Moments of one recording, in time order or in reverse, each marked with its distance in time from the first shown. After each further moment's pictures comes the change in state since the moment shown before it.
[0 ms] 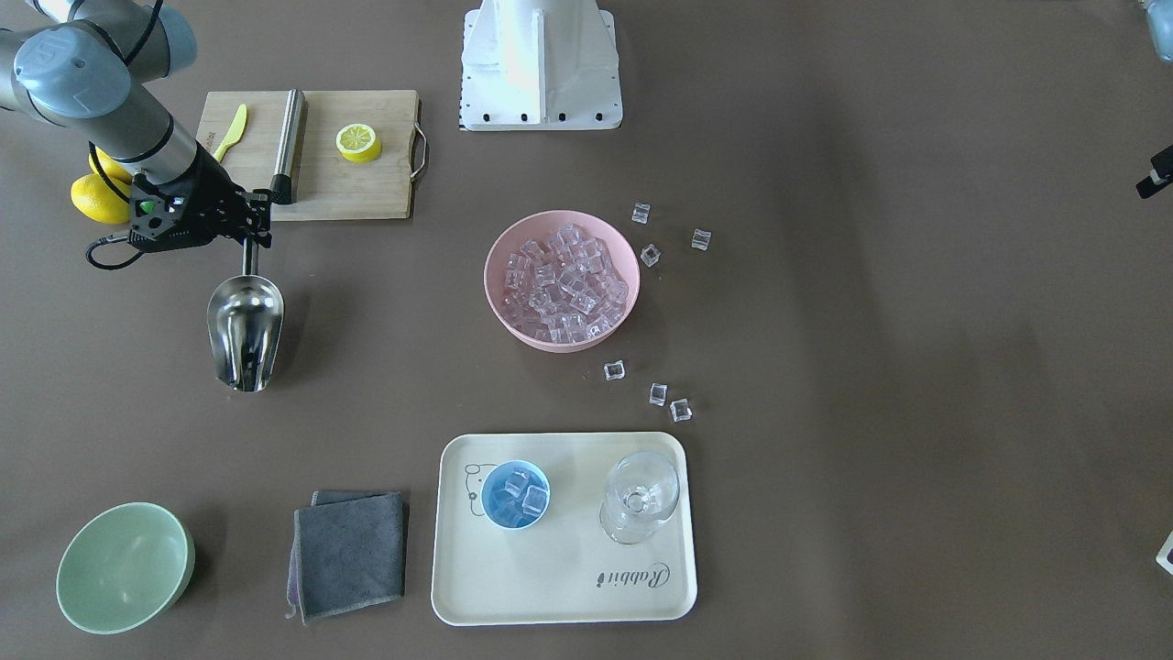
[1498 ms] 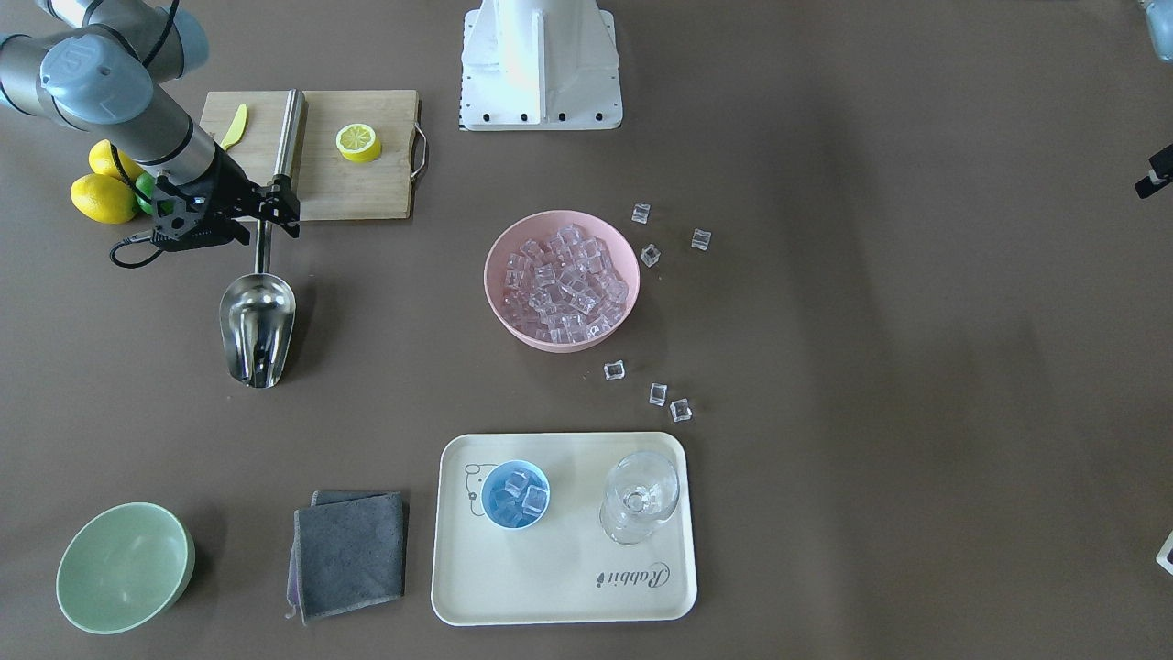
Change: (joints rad) left arm 0.003 0.001 0.000 0.000 0.000 0.000; right arm -0.030 0.016 -0.010 -0.011 0.021 0.001
